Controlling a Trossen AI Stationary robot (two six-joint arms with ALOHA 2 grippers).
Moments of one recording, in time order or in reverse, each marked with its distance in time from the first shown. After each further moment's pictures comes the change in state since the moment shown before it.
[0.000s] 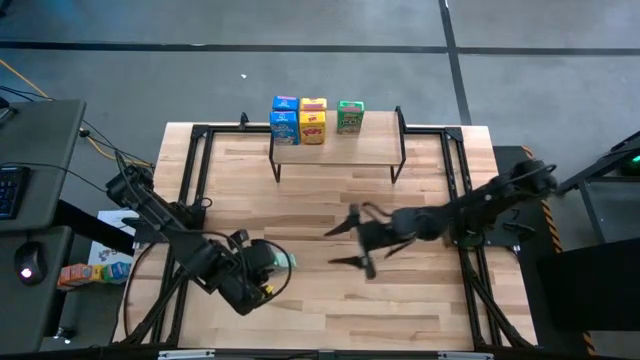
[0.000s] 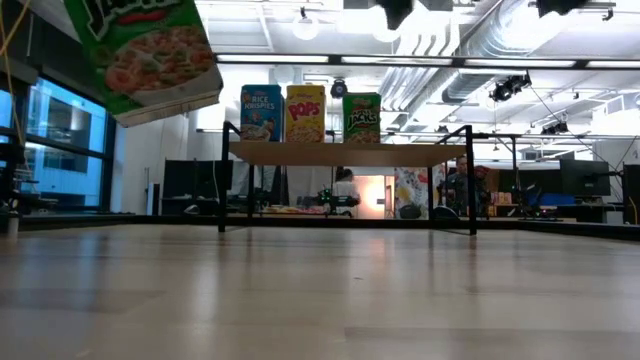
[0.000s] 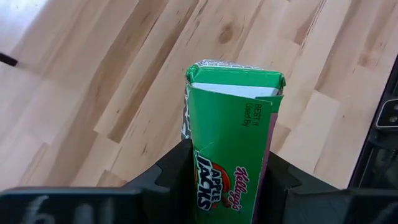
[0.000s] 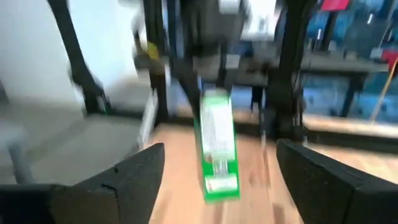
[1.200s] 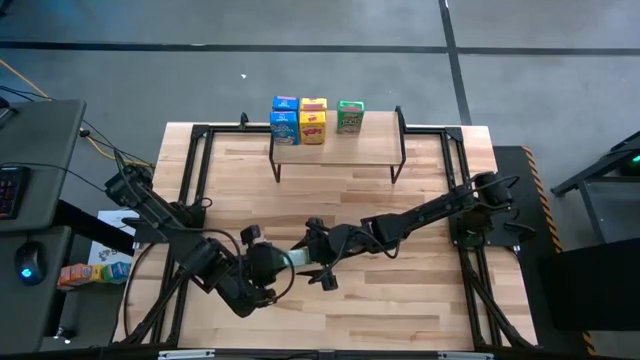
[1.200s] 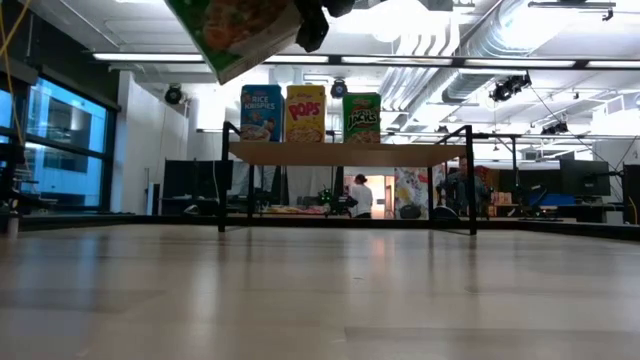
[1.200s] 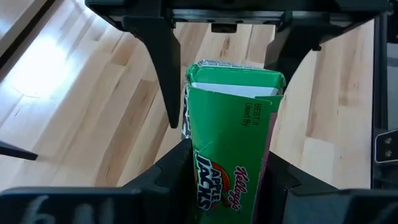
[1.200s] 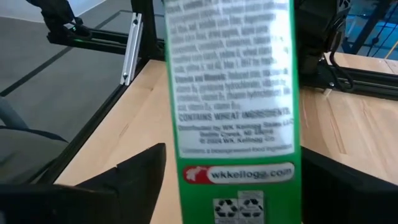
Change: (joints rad) left arm 0.007 -0.013 0.000 0.169 -0.200 0.277; right arm -0.011 0.372 0.530 -0.559 -0.008 -0.019
